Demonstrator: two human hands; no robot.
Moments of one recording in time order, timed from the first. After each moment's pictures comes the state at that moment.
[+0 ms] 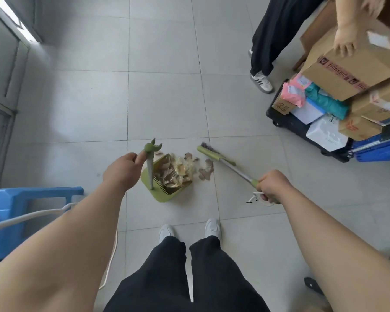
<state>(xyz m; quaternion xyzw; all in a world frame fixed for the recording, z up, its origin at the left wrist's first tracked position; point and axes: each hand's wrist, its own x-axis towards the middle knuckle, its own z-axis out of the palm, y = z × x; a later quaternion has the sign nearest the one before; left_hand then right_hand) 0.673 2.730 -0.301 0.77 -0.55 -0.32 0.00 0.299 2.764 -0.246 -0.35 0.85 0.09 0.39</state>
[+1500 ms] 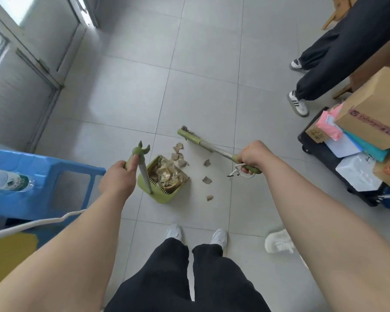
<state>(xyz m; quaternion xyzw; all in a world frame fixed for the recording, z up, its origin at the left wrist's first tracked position) 0.757 2.780 -0.300 0.88 -0.35 -0.30 0.10 0.455 2.649 -0.228 -0.43 0.78 0.04 0.46</state>
